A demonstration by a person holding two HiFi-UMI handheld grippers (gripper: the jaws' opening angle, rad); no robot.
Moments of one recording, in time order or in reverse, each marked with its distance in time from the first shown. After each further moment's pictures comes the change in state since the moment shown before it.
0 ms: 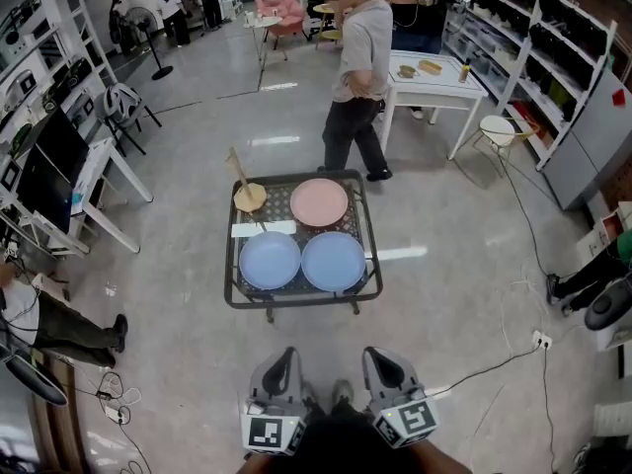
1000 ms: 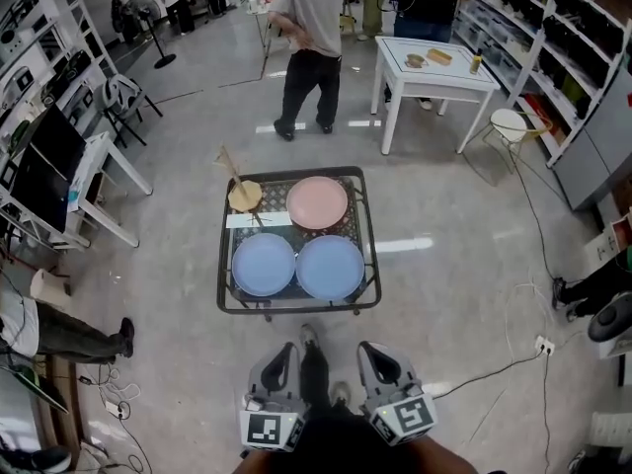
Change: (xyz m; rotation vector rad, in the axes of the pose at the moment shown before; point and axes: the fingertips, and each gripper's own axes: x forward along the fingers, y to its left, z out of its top) left arm 0.080 0.001 -0.013 -0.001 0.027 0.029; right arm 0.058 -0.055 0.008 -0.026 0.024 0.053
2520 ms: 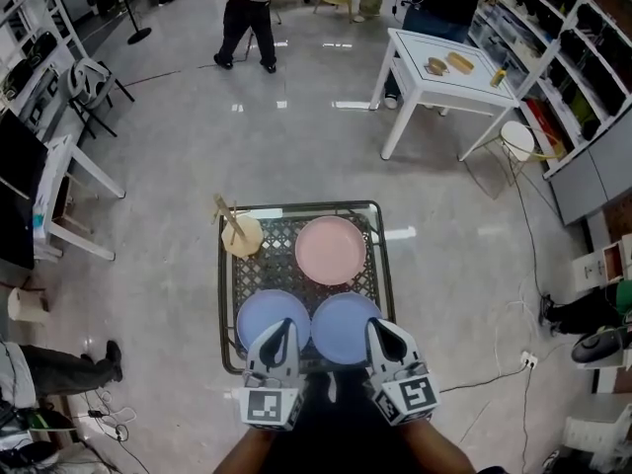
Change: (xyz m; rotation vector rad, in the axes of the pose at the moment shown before) left arm 0.283 0.217 0.037 -0.087 0.063 -0.032; right arm 0.326 -0.101 0.063 -0.020 0.085 -0.138
